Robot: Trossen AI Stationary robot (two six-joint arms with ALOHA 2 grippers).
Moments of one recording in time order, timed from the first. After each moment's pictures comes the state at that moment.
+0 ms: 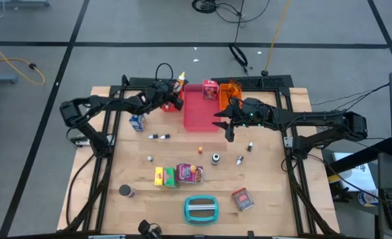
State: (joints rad) left arm 0.58 1.61 0.80 0.32 -0.26 -0.15; right arm -0.23 1.24 0.81 0.06 -0.05 0.02
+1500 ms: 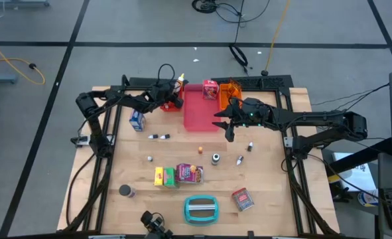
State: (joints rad) left arm 0.68 1.82 0.79 0.50 -0.22 -0.08; right arm -0.23 1.24 0.81 0.06 -0.05 0.02
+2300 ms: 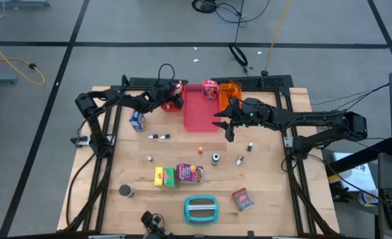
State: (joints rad) left arm 0.67 1.81 0.79 0.50 -0.21 -0.06; right arm -0.23 1.24 0.81 0.06 -0.05 0.01
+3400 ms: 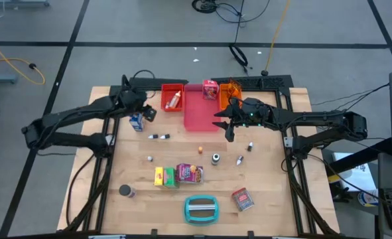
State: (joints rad) left arm 0.51 1.05 0.80 -0.67 -0.34 -0.38; right arm -0.23 1.24 0.81 0.06 -0.05 0.02
